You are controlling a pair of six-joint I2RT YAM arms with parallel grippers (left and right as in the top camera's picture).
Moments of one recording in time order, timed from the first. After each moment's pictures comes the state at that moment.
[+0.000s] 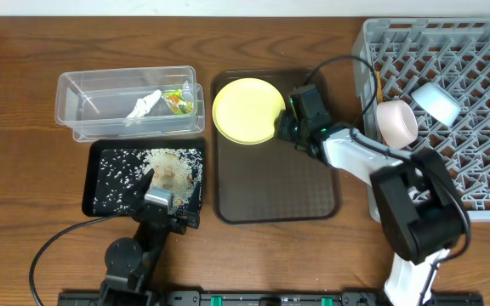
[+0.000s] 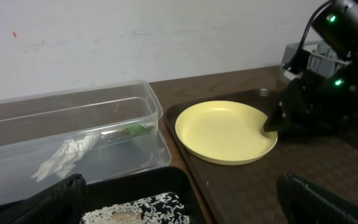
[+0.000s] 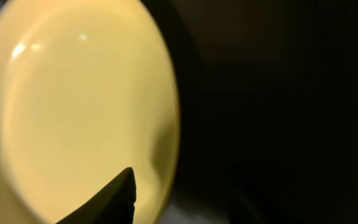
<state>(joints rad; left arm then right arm) -0.20 0.01 0.02 -0.11 0.10 0.01 0.45 1.99 1.12 -0.03 -0.06 0.70</state>
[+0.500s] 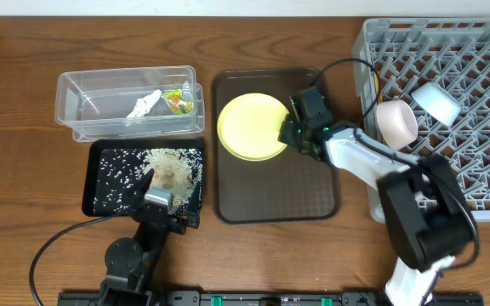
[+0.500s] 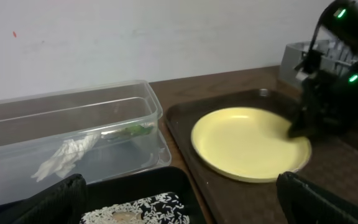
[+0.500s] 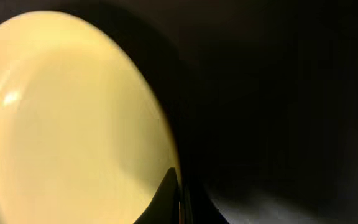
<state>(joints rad) -0.20 0.01 0.02 -0.11 0.10 0.01 0.45 1.90 1.11 -0.23 -0.02 0.72</state>
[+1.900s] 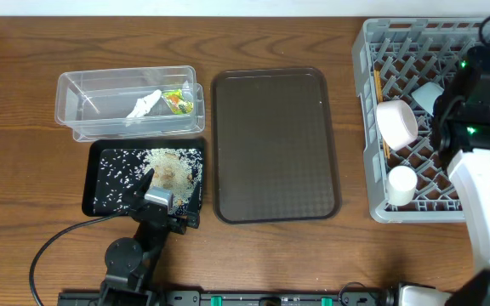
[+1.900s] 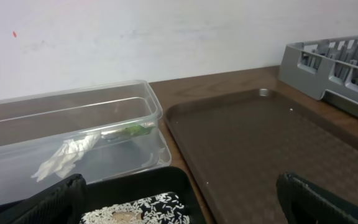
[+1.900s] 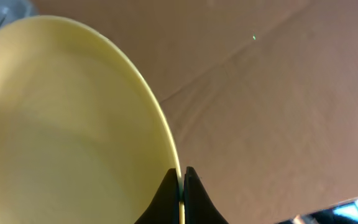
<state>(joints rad) -0.20 0.01 0.02 -0.11 0.10 0.01 -0.11 1.46 1.11 -0.02 1.19 -0.54</state>
